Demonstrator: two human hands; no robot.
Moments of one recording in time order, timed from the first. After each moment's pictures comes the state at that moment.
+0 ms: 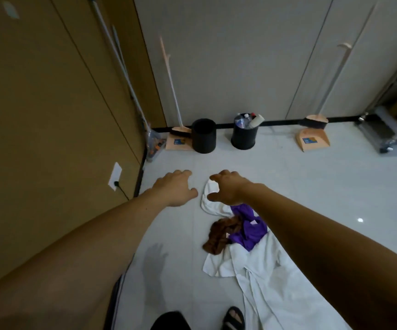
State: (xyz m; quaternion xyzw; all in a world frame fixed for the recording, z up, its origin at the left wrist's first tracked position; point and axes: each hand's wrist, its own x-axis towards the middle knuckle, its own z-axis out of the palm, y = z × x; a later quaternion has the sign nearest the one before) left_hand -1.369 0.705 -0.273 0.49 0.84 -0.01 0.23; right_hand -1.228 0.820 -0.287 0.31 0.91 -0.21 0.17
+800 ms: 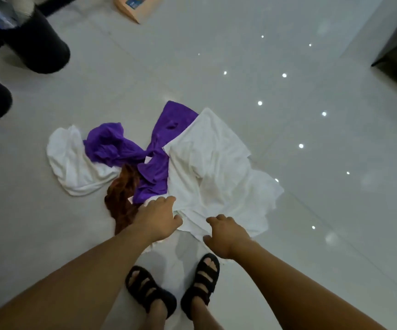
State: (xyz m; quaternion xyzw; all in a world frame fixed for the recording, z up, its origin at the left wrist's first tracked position) left_hand -1.169 0.862 -0.690 0.72 0.55 -0.22 0.36; right_hand -0.991 0.785 -0.684 0.67 0.56 -0.44 0.22
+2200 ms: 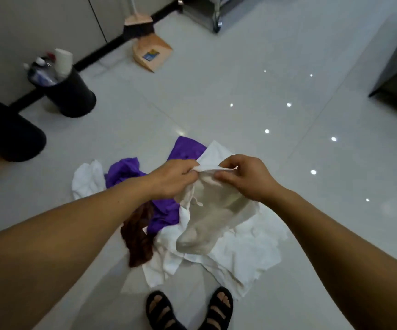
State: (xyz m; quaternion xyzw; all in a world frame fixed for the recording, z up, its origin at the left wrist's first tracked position) left_hand -1.146 0.989 -0.548 0.77 0.44 0.02 0.47; right_hand -0.944 0.928 -0.537 0.68 0.59 -0.39 -0.20
